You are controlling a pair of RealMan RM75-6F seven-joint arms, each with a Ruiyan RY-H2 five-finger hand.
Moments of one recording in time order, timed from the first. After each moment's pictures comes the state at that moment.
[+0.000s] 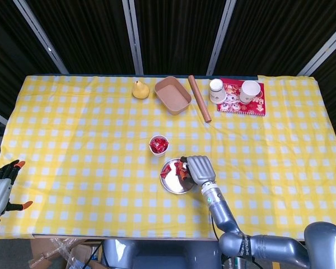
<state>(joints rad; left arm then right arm) -0.17 -1.02 -0.03 -1.79 1.20 1.23 0.11 0.74 -1.74 0.26 -1.58 -0.83 1.08 -0.47</state>
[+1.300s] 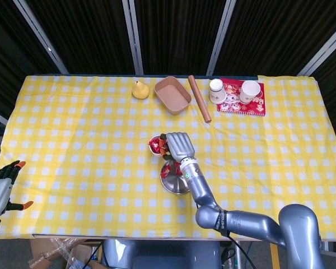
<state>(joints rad) -0.18 -1.01 -0.03 -1.80 1.17 1.20 0.10 1.00 -1.84 0.42 -1.34 -0.67 0.96 -0.50</state>
